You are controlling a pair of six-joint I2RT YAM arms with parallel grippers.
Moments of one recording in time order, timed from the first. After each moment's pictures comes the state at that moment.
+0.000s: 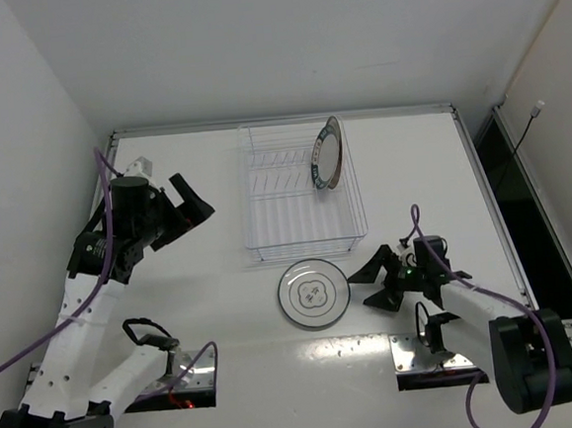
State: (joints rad) left arm -0.23 0.91 1.13 -0.83 0.04 -0.68; right arm 0.08 1.00 0.09 -0.08 -0.71 0.91
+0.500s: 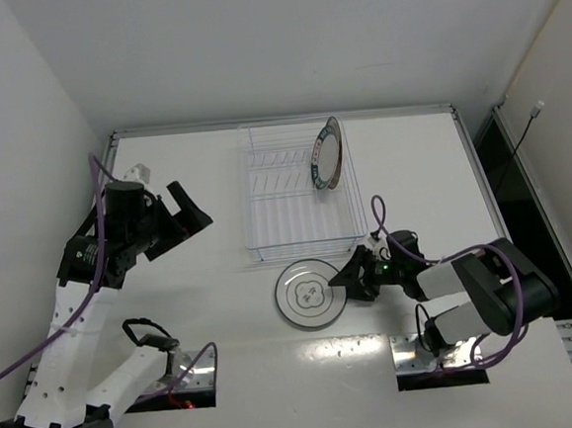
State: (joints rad) left arm -0.23 0.89 1.18 -0.99 0.07 -0.68; right arm 0.31 1.44 0.11 0.54 -0.72 1.01
